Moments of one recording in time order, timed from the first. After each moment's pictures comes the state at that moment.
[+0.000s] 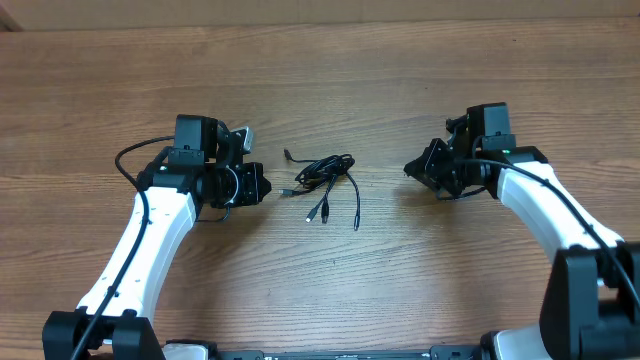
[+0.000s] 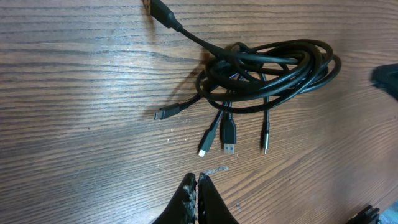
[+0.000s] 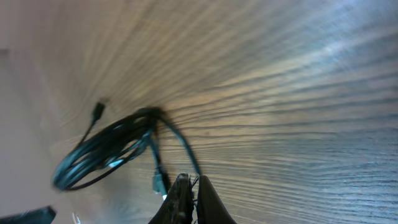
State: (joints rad) left arm -0.09 1.47 1.00 -0.71 0.49 -0.21; right arm 0.08 1.66 0.99 -0.50 -0.56 0.65
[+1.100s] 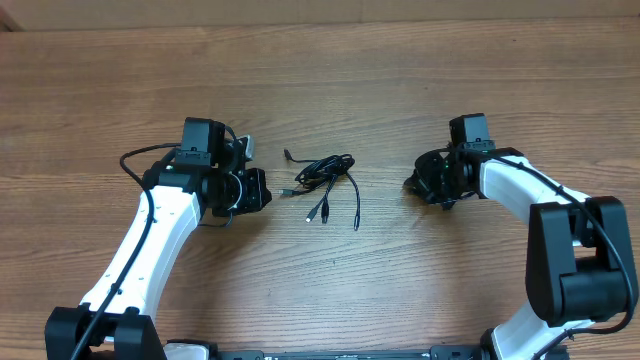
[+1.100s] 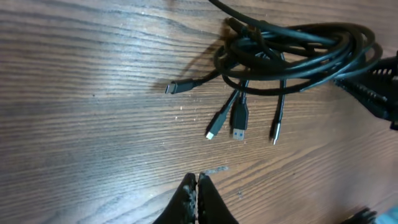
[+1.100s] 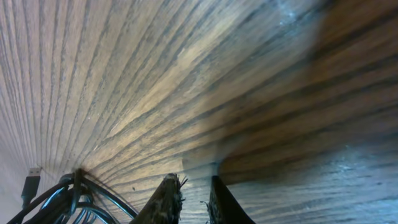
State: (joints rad) left arm -0.12 1.48 1.00 -0.77 0.44 -0.30; right arm 0.11 1.82 0.98 -0.44 -0.42 0.91
